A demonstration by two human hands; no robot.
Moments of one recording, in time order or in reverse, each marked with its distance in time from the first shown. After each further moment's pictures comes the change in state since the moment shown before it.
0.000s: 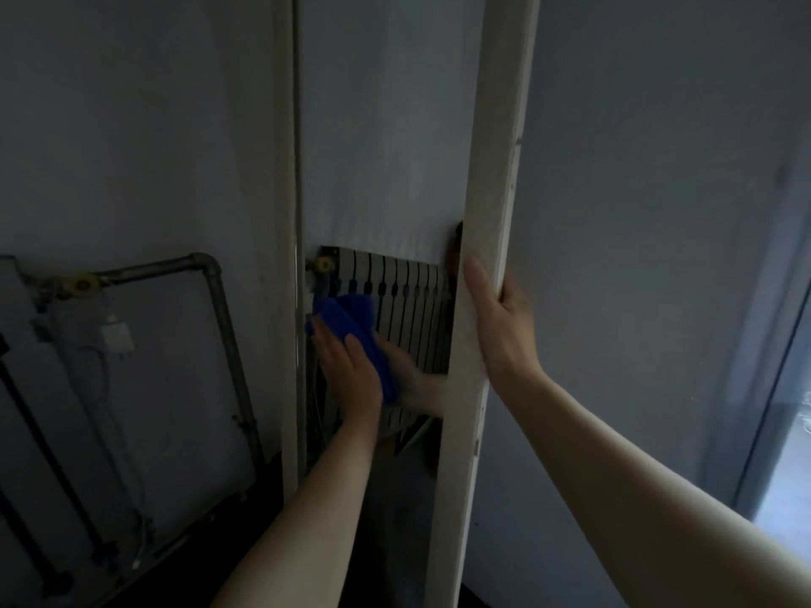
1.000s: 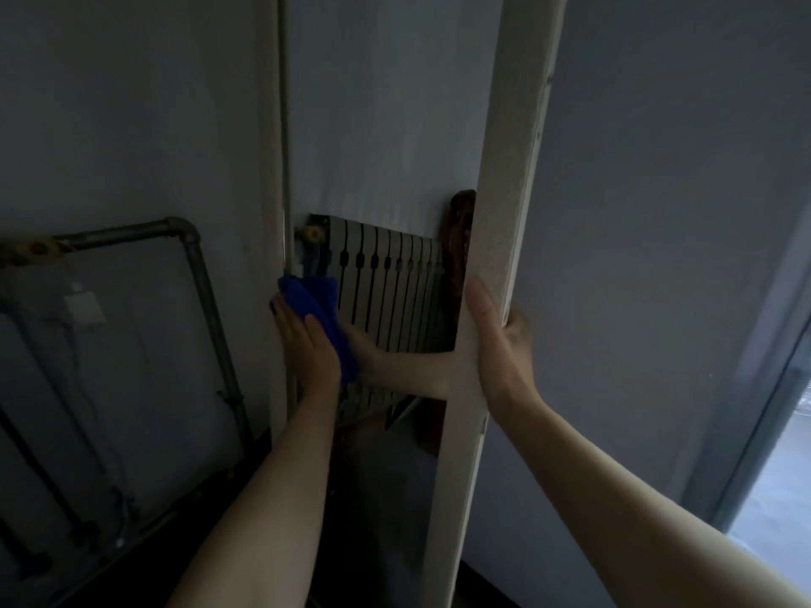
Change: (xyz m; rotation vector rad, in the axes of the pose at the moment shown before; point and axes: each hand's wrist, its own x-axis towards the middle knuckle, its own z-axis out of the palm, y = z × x) left_hand 0.050 -0.064 -0.019 0.122 0.018 -0.004; right_hand -0.032 0.039 0.003 -0.015 0.057 0.201
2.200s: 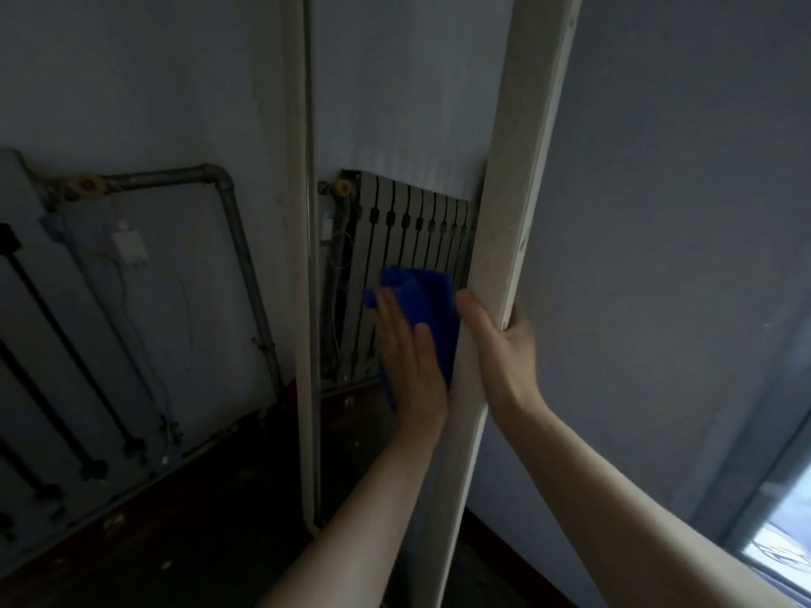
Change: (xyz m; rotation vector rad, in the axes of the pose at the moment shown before) left_hand -0.164 0.045 0.015 -0.179 -0.173 0.072; right_hand -0.028 0.057 -0.012 0.088 -0.110 0.015
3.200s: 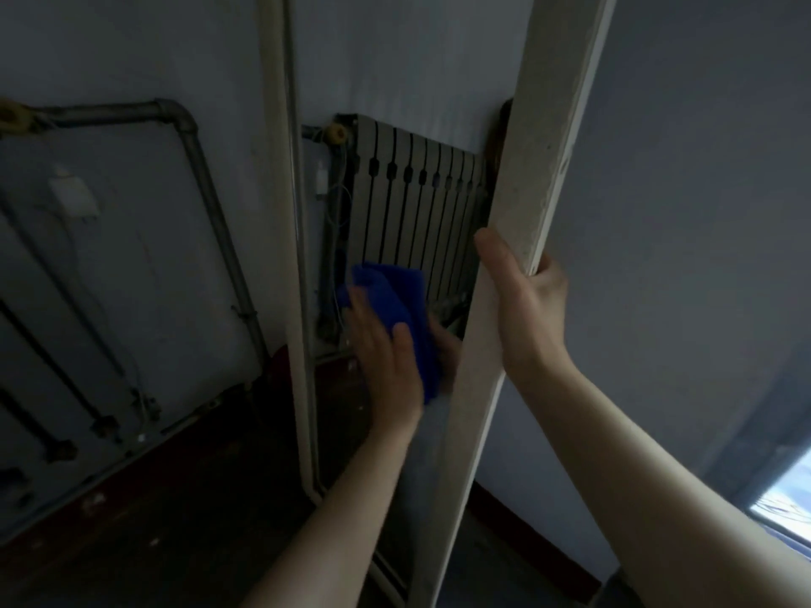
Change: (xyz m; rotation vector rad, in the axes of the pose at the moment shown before) left_hand -0.008 -0.072 -0.023 -0.027 -0.034 -0.074; right_hand 0.006 0.013 -0.001 -0.006 0.074 -0.087
